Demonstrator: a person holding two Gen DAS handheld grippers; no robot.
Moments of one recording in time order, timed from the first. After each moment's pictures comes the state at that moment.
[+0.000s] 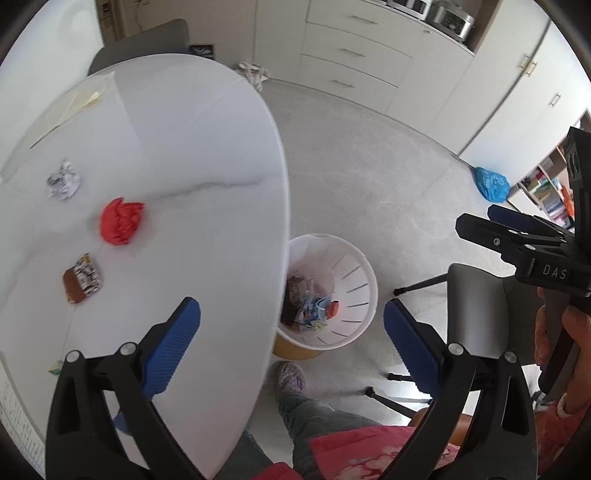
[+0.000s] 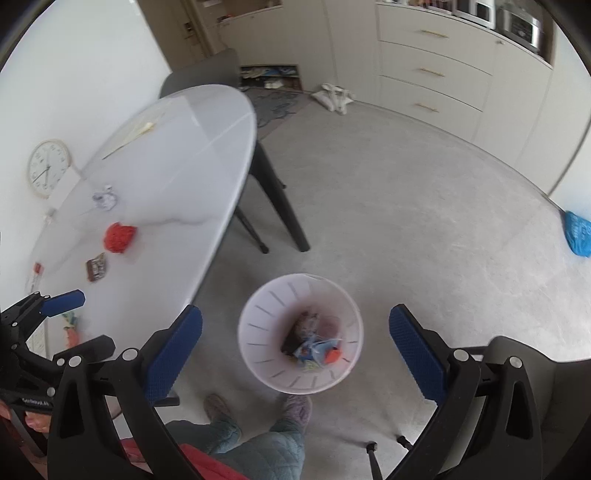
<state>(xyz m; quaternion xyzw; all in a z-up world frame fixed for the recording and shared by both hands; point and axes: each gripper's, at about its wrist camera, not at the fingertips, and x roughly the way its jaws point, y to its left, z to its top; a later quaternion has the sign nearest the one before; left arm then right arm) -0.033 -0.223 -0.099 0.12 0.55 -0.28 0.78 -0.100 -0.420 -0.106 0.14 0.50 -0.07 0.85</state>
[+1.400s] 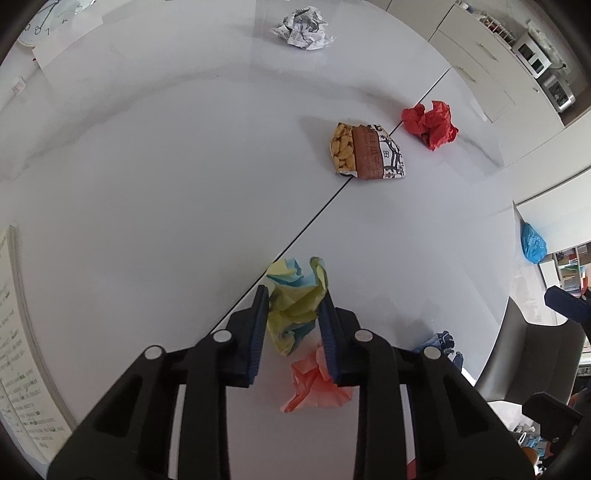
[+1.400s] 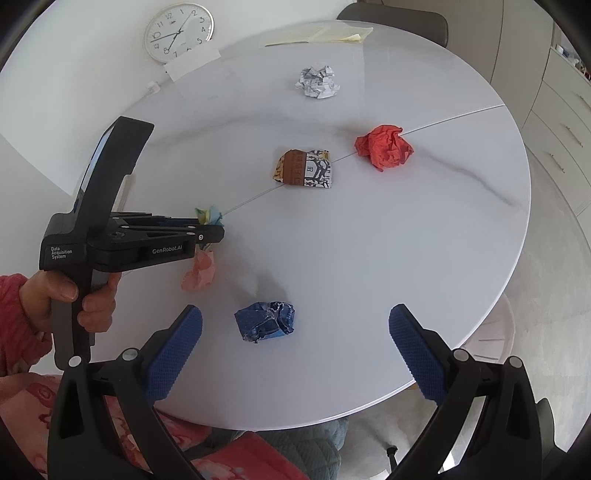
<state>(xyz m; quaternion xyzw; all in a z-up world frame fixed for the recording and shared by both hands) 0.041 0.058 -0.195 0.01 0.63 -0.15 0.77 -0.052 -0.107 -0.134 0.02 0.56 0.14 0.82</state>
